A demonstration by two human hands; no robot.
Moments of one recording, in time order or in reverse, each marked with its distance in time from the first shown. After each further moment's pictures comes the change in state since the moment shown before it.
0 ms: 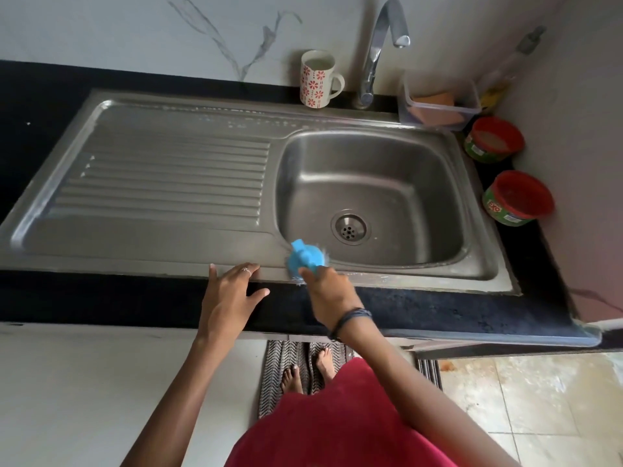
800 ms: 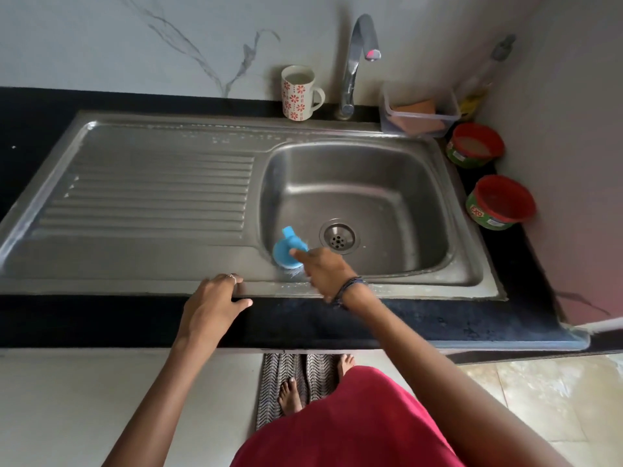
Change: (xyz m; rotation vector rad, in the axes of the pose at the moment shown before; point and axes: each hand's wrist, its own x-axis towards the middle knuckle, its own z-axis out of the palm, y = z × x) left_hand 0.016 0.021 -0.025 0.034 -0.202 -0.158; right_hand 0.036 0.017 -0.047 0.325 -0.136 -0.028
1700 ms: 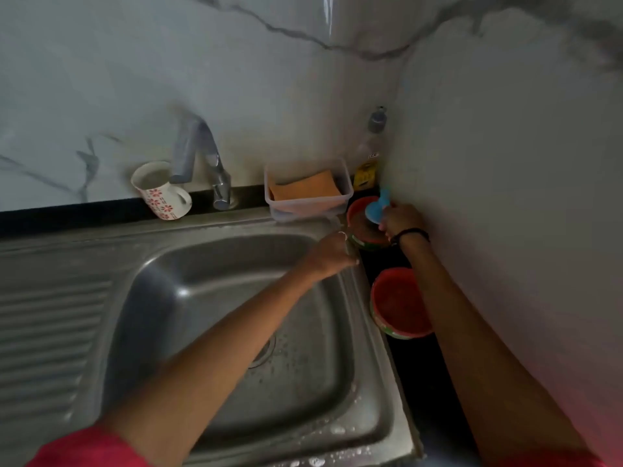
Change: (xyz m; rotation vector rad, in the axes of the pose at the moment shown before) left_hand 0.240 0.422 0.047 -0.353 -0.402 0.494; right_hand 0.148 0.211 -0.369 0.183 0.660 0.381
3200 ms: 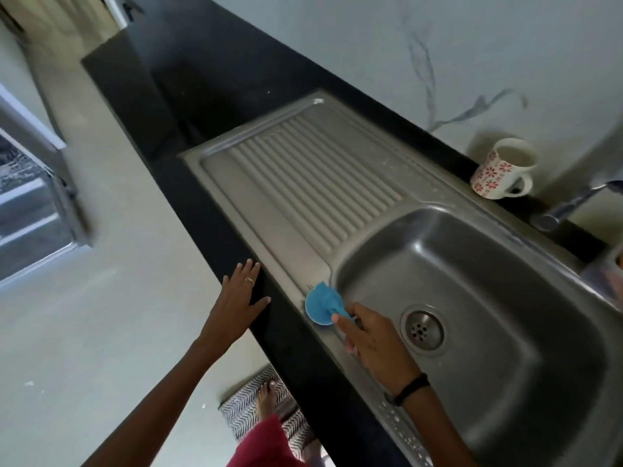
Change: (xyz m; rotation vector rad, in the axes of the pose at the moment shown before) left_hand -0.433 -0.222 0.028 0.007 0.877 -0.934; right_hand -0.323 -0.039 0.195 -0.056 -1.213 -0.785
